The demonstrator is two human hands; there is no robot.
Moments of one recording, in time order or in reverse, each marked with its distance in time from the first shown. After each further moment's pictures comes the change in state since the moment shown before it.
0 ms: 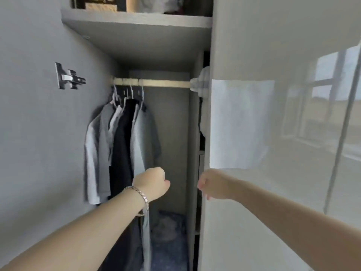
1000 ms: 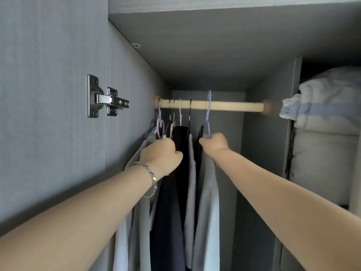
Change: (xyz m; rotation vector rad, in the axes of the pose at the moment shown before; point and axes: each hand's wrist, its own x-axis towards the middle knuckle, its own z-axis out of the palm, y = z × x) left_hand 0.187 -0.130 -0.117 -0.057 0.332 -0.048; right_hand 0.290 -0.173 -0.084 0.763 0.497 -0.084
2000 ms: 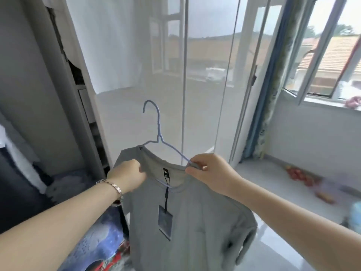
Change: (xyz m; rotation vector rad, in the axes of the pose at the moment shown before) left_hand -0.381 0.161 0.120 -0.101 -0.793 0.557; right_hand -0.561 0.144 -0.227 -0.424 0.176 0.374
